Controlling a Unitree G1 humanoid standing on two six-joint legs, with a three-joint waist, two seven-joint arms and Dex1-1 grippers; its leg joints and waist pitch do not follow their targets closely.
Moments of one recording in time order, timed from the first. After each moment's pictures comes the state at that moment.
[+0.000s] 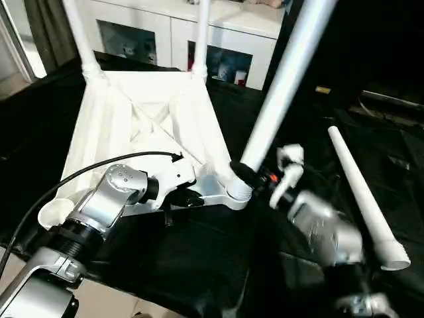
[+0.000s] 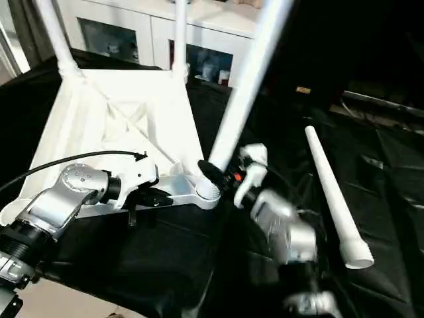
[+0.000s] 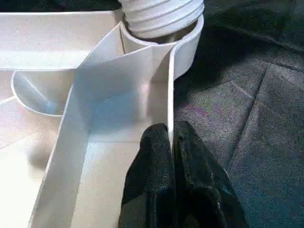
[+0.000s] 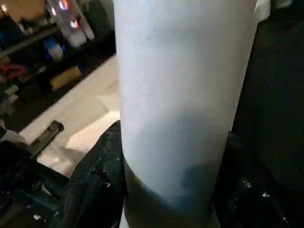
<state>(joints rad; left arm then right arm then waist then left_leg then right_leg) -0.56 0.49 -0.40 0.41 -0.03 0.23 -1.10 -0.32 -0.08 -0.03 0.35 0.44 0.28 0.66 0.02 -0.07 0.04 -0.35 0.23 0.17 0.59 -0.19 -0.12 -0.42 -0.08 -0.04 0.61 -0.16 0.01</state>
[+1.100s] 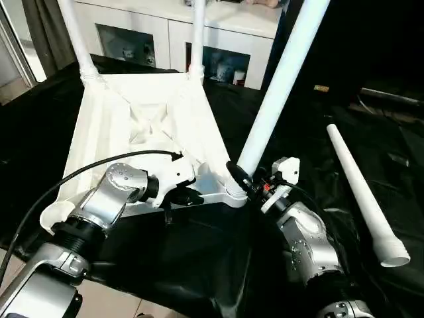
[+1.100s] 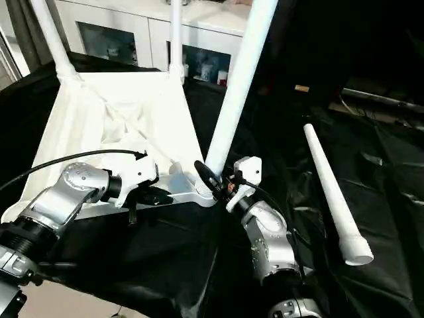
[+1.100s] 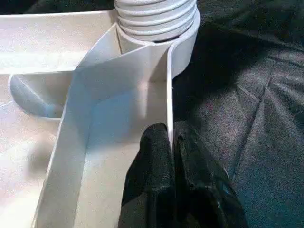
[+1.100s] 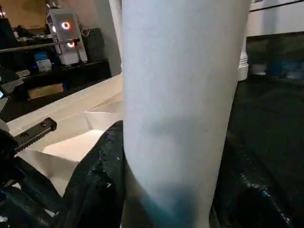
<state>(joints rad) -0.58 0.47 -0.40 0.48 -0.02 0.19 -1.10 -0.33 -0.02 0.02 0.57 0.31 -0.25 0.66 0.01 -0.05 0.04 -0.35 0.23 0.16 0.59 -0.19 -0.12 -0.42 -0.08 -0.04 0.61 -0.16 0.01</state>
